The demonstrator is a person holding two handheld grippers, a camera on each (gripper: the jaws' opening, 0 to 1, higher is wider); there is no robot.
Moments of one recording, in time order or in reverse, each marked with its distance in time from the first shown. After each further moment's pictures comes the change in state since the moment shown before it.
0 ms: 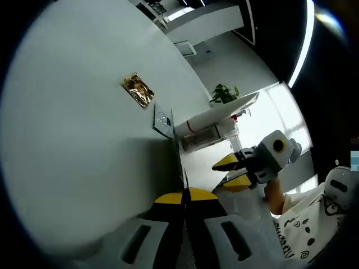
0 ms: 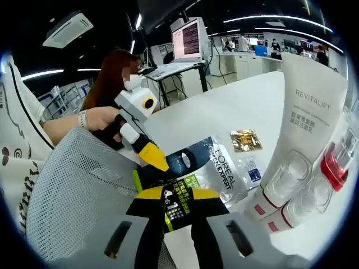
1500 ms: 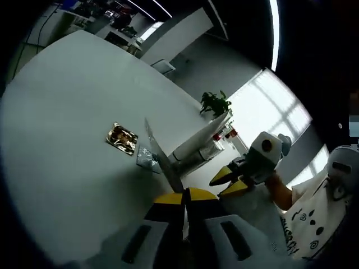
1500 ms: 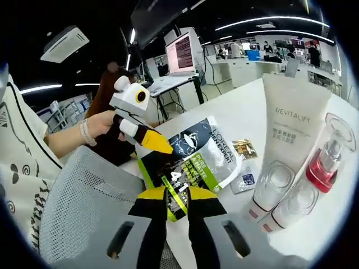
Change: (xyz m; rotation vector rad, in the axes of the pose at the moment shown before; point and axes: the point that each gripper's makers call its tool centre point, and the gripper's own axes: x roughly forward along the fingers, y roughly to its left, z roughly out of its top) left arm -0.017 -0.027 0.047 0.269 -0.094 0.020; right arm -0.013 -0.003 0.018 0.086 -0.089 0.006
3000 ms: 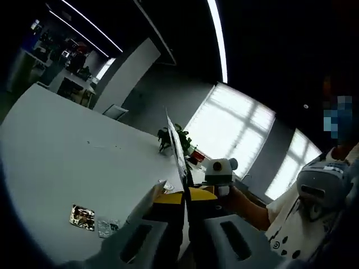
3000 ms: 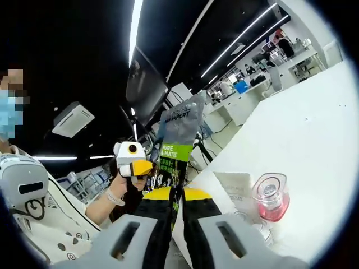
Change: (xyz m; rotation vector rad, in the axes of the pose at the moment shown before) left arm -0.020 -0.121 0.106 0.273 -0.258 -0.277; right arm -0.092 -0.019 0.095 0.266 -0.465 0.108
